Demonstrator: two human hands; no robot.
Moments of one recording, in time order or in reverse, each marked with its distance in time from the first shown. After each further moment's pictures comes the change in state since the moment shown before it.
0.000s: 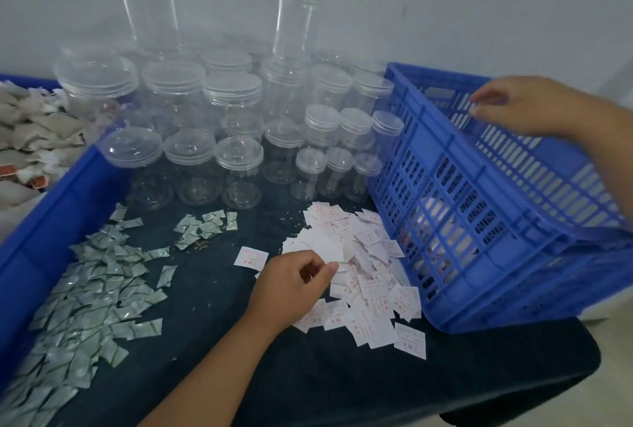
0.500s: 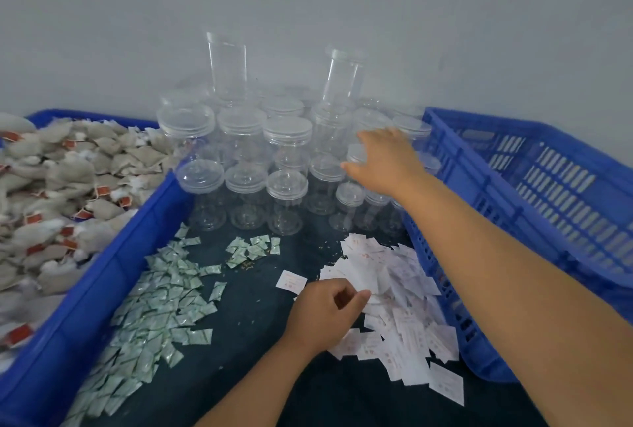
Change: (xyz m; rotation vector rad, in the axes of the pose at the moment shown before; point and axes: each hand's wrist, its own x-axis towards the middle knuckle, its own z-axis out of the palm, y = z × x) left_hand -0.005 0.004 -0.004 -0.015 0.019 -0.047; right_hand 0.036 -0.195 0.108 -0.088 0.081 -0.242
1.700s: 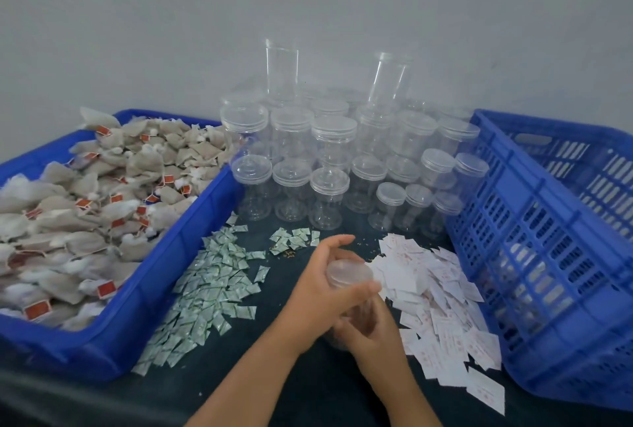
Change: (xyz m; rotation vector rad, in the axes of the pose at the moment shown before) left_hand -0.042 0.055 -0.087 -0.517 0.021 -0.140; right_hand -0.220 -0.082 0.167 1.556 -0.084 0.019
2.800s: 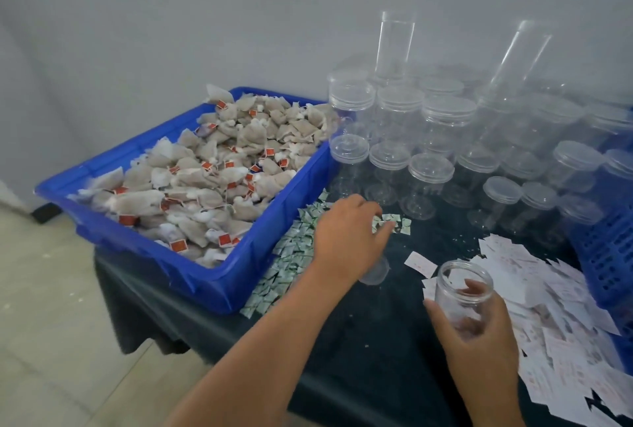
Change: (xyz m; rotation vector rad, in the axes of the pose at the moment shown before) left_hand 0.025 0.012 -0.090 1.298 0.435 0.137; right_hand -0.009 0.001 0.014 -0.308 0.415 -0.023
